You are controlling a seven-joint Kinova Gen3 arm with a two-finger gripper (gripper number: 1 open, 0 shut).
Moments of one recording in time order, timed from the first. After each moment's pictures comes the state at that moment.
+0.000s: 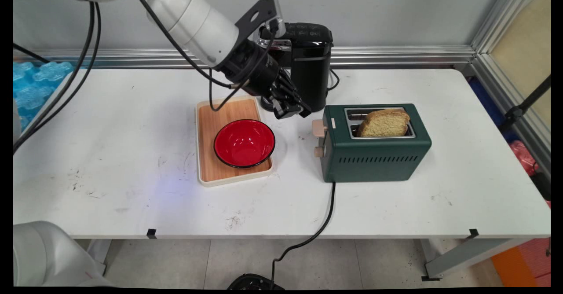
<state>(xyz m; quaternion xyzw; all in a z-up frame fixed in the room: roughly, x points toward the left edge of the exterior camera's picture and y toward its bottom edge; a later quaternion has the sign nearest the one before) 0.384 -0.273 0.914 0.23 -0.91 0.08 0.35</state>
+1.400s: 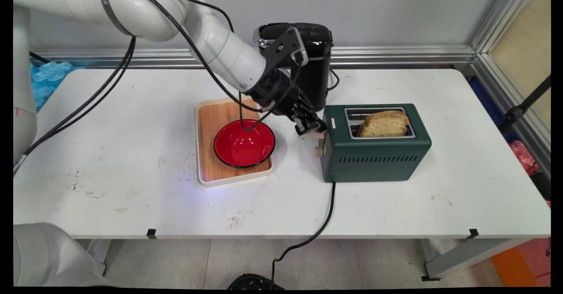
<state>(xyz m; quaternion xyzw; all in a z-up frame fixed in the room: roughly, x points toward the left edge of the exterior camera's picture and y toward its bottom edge) 0.356 -0.303 0.848 0.24 -0.90 0.06 0.36</state>
